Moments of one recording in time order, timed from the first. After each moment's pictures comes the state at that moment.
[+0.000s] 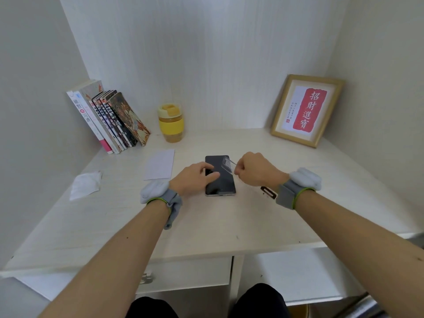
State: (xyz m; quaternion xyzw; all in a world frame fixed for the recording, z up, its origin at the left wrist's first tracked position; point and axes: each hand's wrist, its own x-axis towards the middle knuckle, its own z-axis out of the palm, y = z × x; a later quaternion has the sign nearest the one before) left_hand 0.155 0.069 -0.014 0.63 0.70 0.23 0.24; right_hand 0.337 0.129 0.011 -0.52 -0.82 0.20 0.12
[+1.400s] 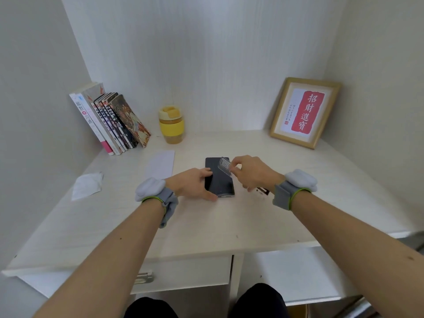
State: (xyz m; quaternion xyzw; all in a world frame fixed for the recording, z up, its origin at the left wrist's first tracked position) left_hand 0.151 0.060 -0.003 0.67 0.69 0.09 0.27; right_hand 0.335 0.114 0.018 -0.51 -0.82 0.25 0.12
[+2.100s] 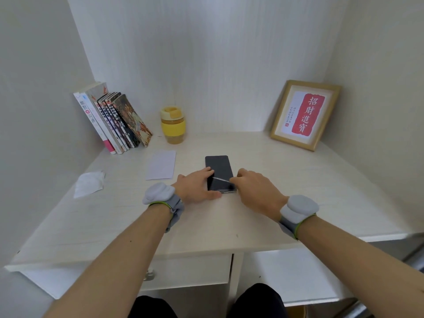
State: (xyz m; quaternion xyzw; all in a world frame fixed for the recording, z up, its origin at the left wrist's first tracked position) left_hand 0.160 0.052 -0.012 0.69 0.71 0.04 0.16; right_hand 0.349 0.086 -0.017 -0.40 -0.91 -0.05 0.07
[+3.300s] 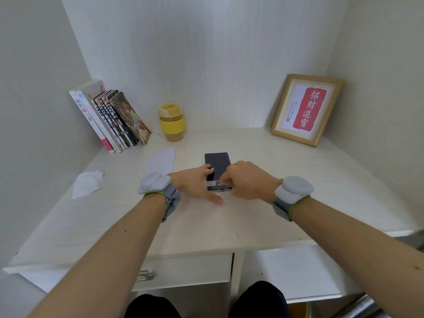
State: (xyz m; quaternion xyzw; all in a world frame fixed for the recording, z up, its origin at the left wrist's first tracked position) left_hand 0.162 0.056 0.010 0.70 0.69 -0.02 0.21; right_hand 0.329 0.098 0.008 -0.34 -0.94 0.02 0.02
